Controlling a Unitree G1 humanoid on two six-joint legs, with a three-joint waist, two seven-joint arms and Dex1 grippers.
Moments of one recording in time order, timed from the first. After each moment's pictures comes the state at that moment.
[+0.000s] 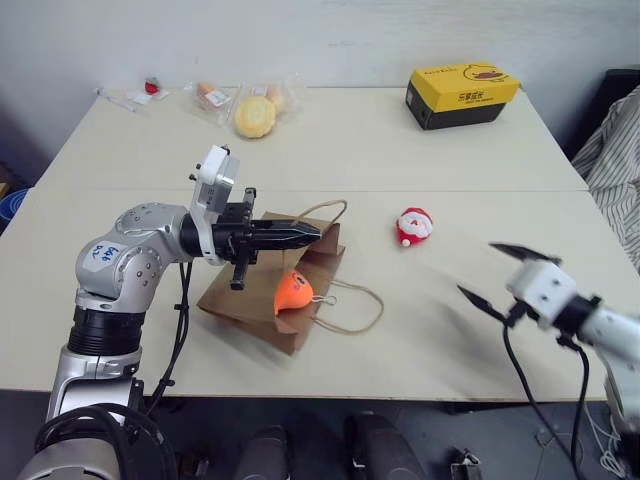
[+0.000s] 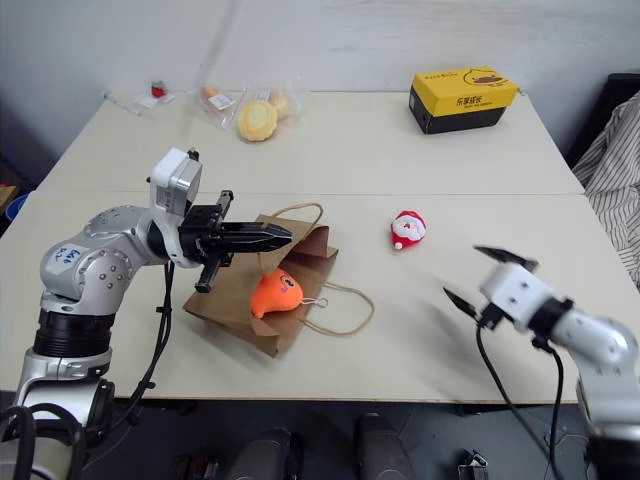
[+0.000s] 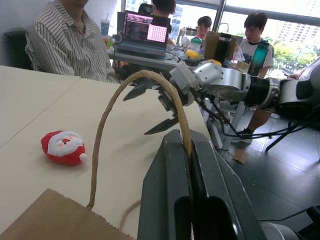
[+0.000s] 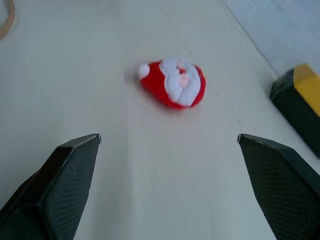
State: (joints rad) left arm -0.69 0.61 0.03 -0.06 -0.72 0.67 -1.19; right arm -0.21 -0.79 -0.16 0.01 -0.02 -0.17 0.82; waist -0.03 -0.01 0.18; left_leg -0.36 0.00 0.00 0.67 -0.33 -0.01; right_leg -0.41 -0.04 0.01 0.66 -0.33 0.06
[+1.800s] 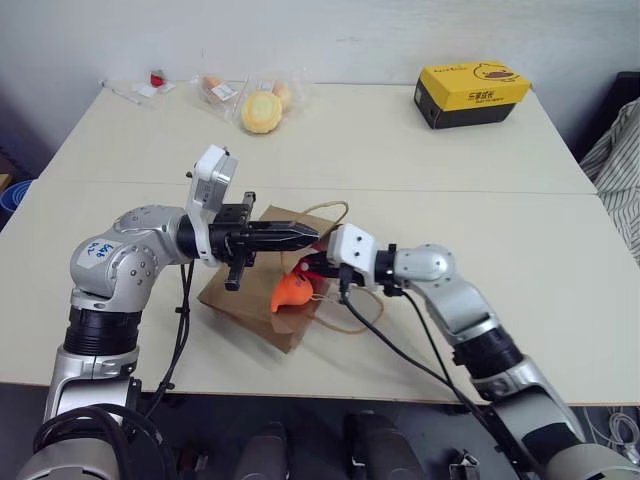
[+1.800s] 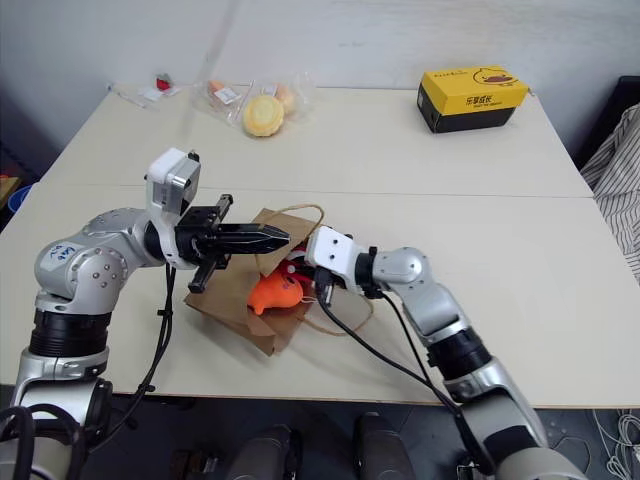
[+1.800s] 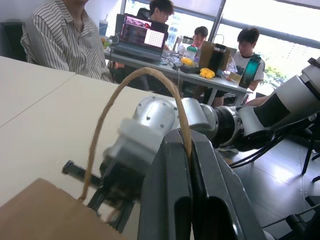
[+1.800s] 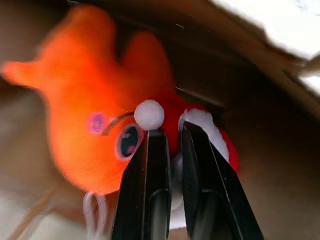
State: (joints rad) left arm -0.69 0.61 0.03 -0.07 -0.77 0.76 -1.20; right arm -0.66 -0.28 0.35 0.16 0.02 0.15 0.85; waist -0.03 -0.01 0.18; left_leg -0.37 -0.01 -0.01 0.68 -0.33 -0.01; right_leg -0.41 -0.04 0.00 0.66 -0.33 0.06
